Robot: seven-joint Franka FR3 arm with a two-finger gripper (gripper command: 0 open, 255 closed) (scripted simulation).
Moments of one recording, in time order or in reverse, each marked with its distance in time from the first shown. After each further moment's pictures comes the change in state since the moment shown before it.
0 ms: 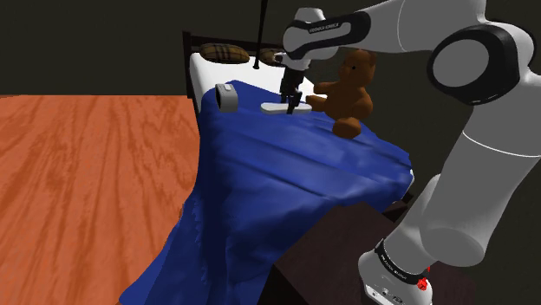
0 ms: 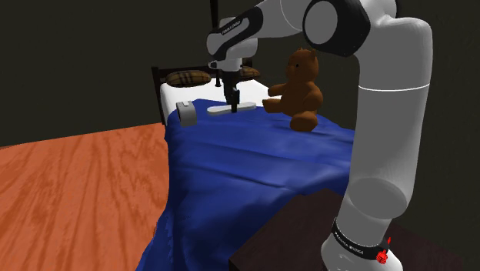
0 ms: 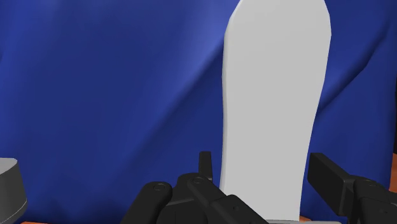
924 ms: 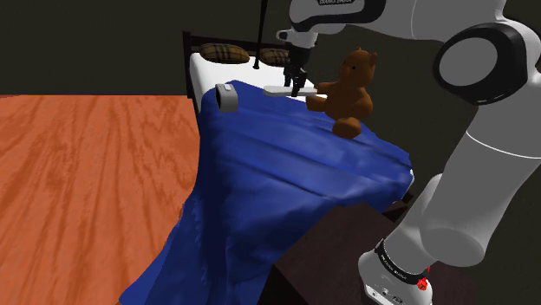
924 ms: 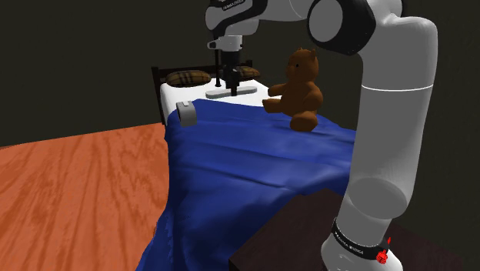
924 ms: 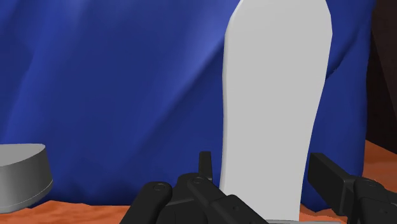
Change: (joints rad) arm -0.001 -0.026 -0.004 0.154 -0.013 -0.178 0.012
